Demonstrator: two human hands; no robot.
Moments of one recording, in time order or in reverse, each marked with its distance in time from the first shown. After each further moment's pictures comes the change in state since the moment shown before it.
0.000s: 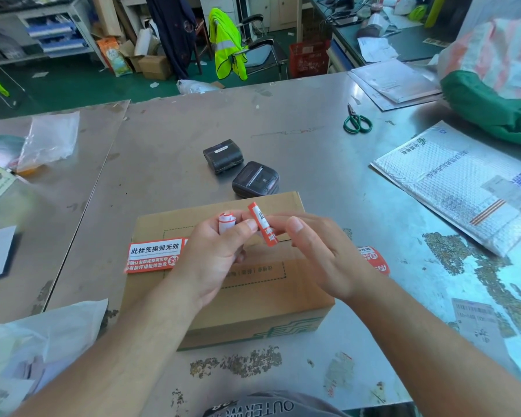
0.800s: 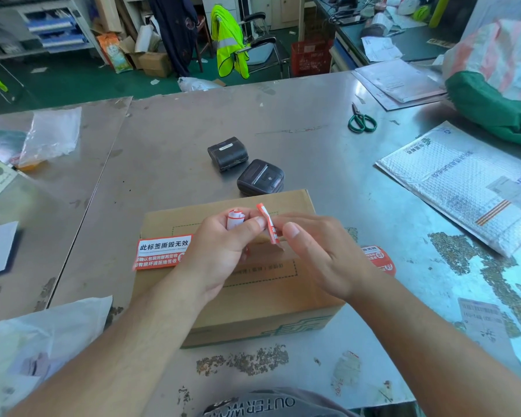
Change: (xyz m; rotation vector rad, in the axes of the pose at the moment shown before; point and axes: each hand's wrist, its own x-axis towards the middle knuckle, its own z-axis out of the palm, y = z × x) left_hand 0.004 -0.001 -0.012 0.076 0.023 -0.068; right_hand 0.006 0.001 0.014 -0.096 -0.018 -0.005
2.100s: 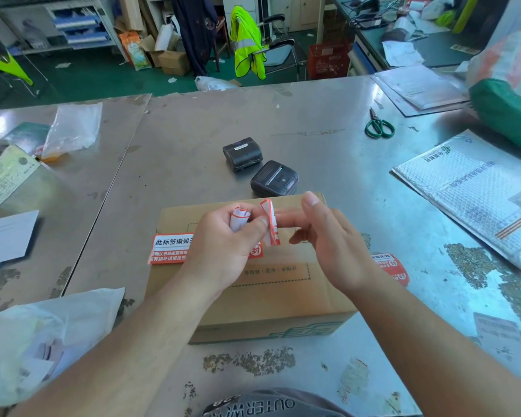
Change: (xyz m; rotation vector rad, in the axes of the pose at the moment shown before) left_hand -0.008 0.005 -0.012 0.169 0.155 0.186; right_hand 0.019 -0.022 0.011 0.478 0.089 0.282
